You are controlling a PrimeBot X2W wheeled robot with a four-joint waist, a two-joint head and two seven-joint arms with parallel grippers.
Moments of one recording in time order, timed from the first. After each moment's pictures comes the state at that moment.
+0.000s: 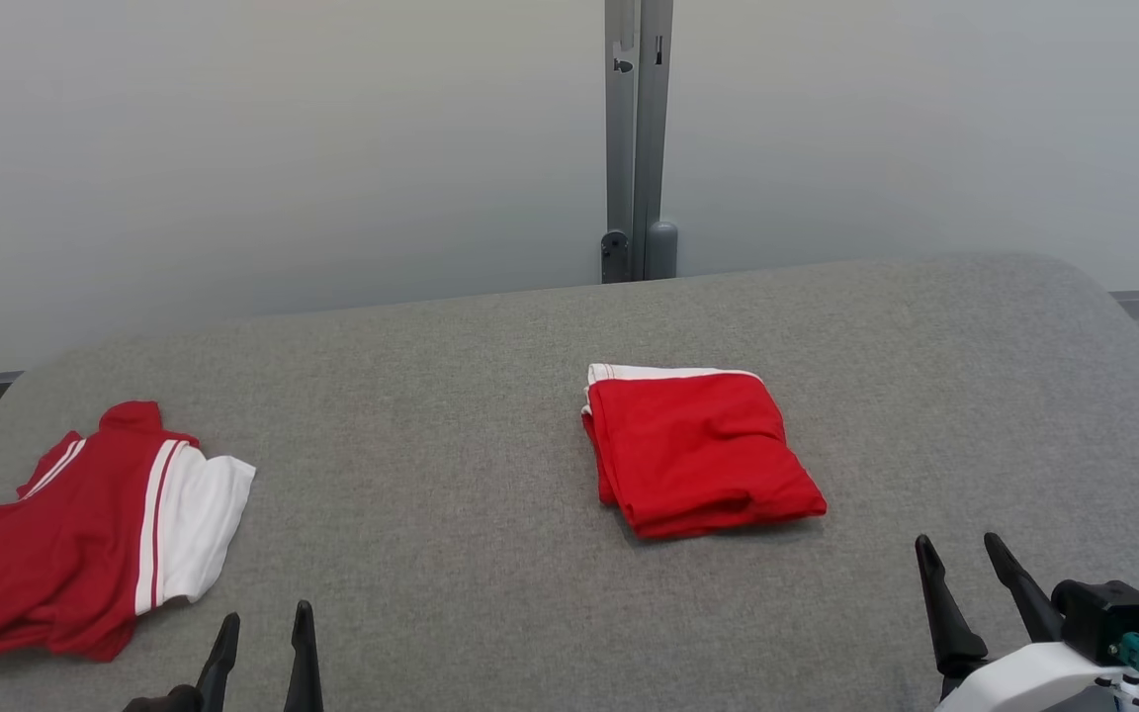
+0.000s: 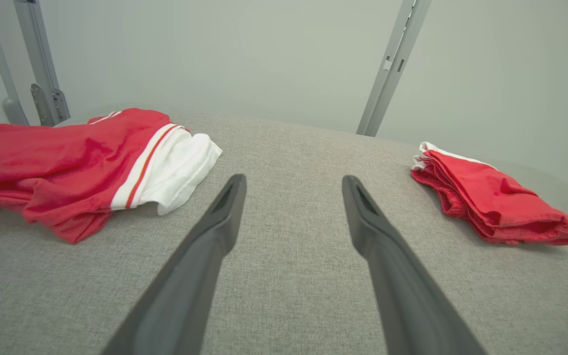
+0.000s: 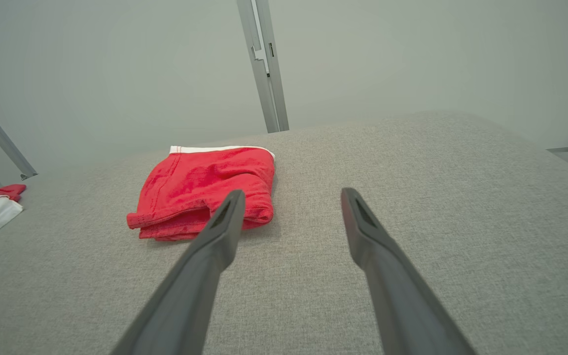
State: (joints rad) left arm 0.14 0.05 -0.01 0.28 -0.30 -0.13 -0.26; right arm 0.10 -0.15 0.04 0.21 0.31 0.13 -0.18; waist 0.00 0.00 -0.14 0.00
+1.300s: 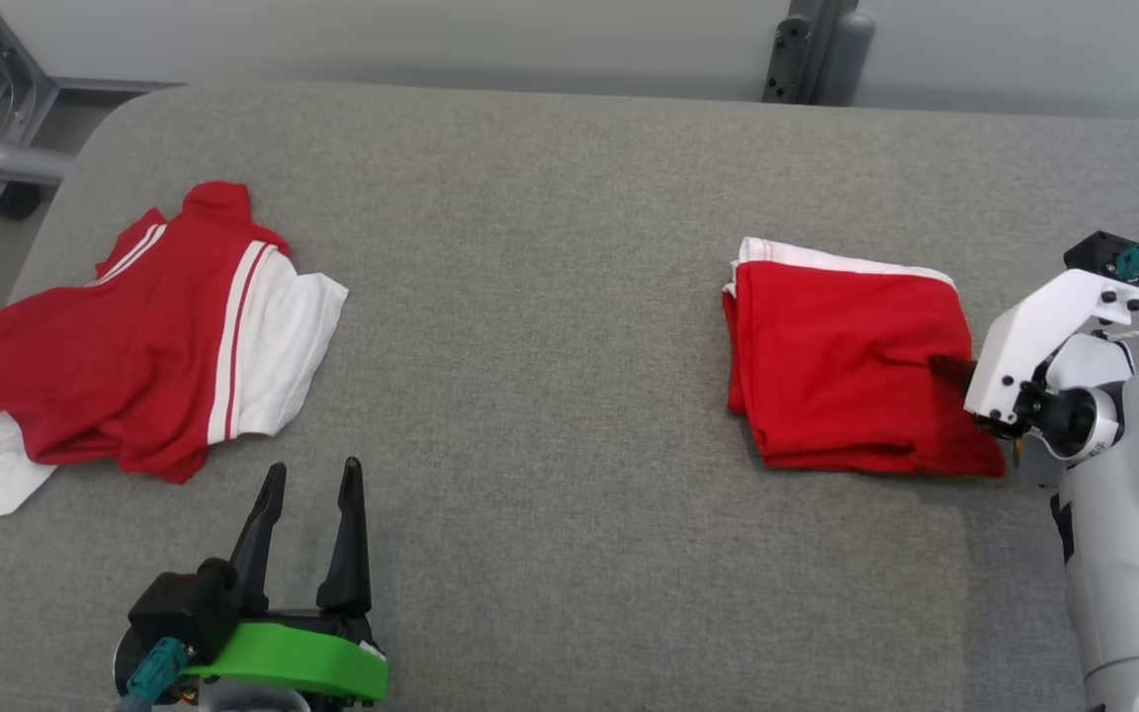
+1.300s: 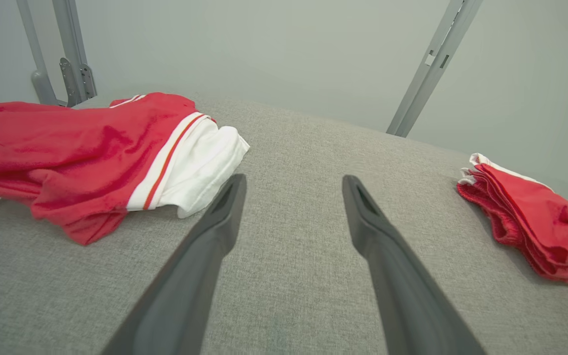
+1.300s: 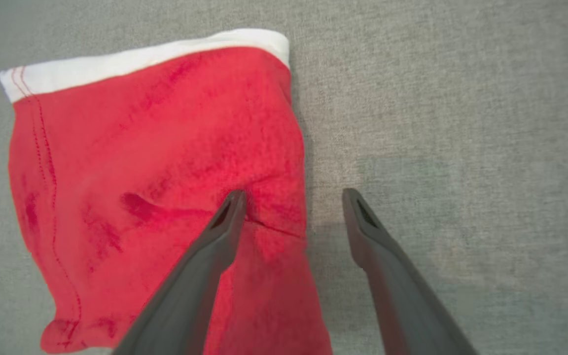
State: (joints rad) left arm -0.02 0.05 -0.11 0.18 -0.34 -0.12 -0.26; right arm -0.64 -0.10 -0.31 0.64 0.20 0.13 0.78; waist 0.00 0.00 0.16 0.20
